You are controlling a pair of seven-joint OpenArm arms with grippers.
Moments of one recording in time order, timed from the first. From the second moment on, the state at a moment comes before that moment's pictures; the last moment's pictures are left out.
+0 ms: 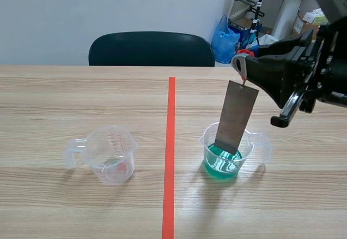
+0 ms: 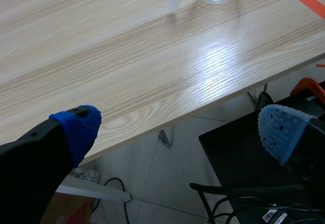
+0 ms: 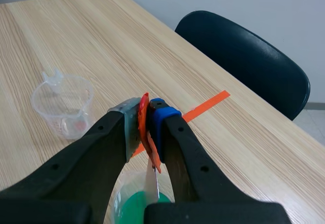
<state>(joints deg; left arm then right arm) 80.4 -24.3 -25.1 82.8 1.0 -17.3 -64.6 -13.1 30.0 3.6 109.2 25.5 45.3 -7.5</state>
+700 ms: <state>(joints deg) 80.4 -24.3 -25.1 82.8 1.0 -17.3 -64.6 -11.7 30.0 -3.8 97.0 12.8 45.3 10.1</state>
